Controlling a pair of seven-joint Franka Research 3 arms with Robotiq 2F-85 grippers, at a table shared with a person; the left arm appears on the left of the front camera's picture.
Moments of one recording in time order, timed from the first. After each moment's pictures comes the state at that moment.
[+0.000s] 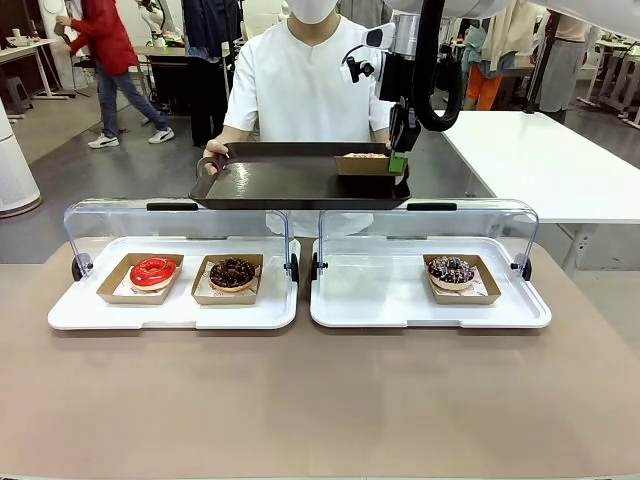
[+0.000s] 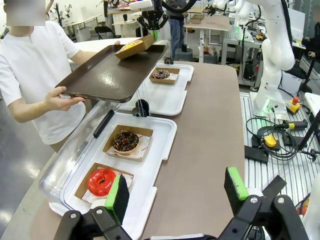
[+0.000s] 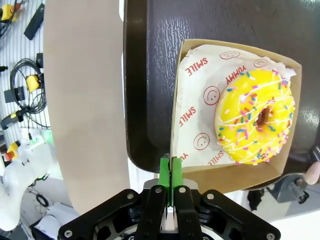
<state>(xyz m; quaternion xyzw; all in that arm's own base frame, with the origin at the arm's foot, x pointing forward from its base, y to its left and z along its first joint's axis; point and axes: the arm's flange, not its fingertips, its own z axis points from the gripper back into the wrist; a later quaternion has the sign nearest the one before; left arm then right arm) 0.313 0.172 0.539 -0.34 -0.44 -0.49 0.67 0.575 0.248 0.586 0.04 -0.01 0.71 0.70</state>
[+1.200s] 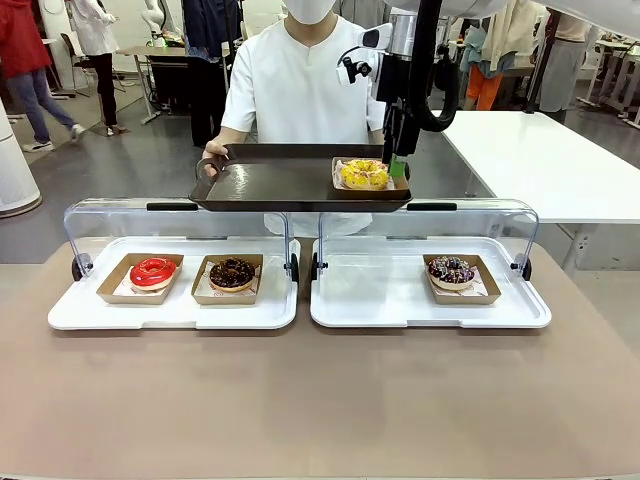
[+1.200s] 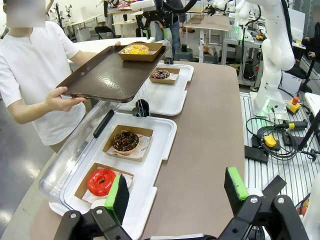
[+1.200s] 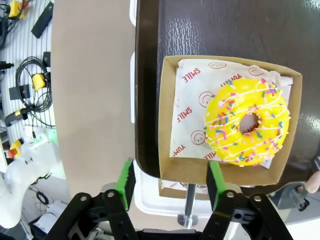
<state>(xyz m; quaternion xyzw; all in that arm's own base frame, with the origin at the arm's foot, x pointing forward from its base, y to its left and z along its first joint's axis) 0.313 0.172 0.539 -0.34 -0.44 -0.49 0.67 0.569 0.254 0.586 0.06 -0.01 0.72 0.69</state>
